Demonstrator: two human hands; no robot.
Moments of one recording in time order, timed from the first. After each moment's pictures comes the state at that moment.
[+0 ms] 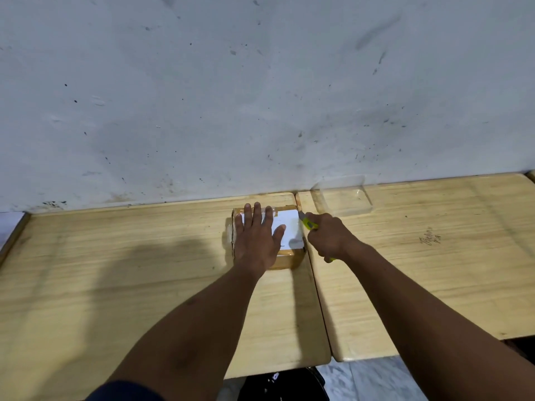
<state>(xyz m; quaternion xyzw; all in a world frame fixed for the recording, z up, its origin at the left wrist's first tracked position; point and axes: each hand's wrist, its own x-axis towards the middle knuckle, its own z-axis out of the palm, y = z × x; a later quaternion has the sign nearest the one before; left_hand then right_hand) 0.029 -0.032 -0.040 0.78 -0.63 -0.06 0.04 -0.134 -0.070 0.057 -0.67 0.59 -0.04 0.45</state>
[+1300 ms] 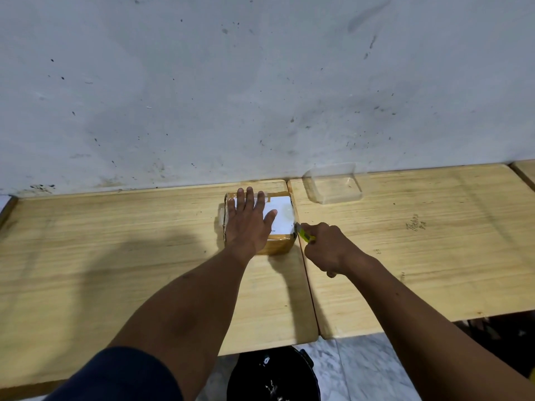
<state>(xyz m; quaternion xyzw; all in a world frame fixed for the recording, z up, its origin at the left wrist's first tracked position) 0.028 -0.033 -0.044 0.77 -0.63 -0.05 0.02 -0.162 -0.019 0.064 -0.69 0.58 0.02 0.43</state>
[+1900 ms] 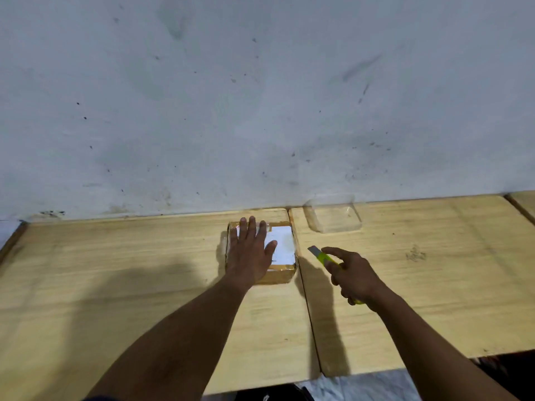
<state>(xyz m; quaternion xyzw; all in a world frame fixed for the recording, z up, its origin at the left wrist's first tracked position) 0.032 -0.033 -0.039 0.77 -0.64 -0.08 0.04 -0.208 -0.041 0.038 -0.61 0.61 -0.14 0.49</state>
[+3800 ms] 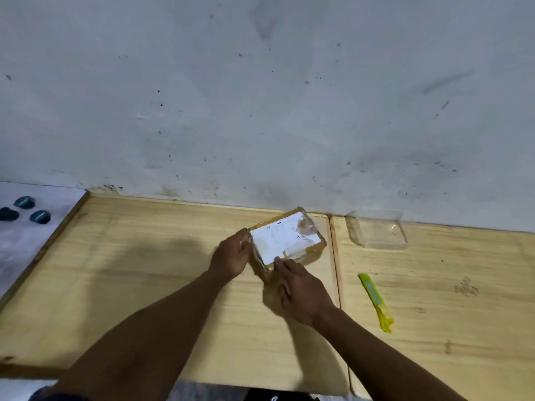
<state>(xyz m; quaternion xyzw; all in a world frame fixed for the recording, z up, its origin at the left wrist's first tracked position) 0.151 0.026 -0.049 0.80 -0.46 -0.24 0.31 -0.065 0.002 -0.022 -0.91 0.35 -0.04 0.23</state>
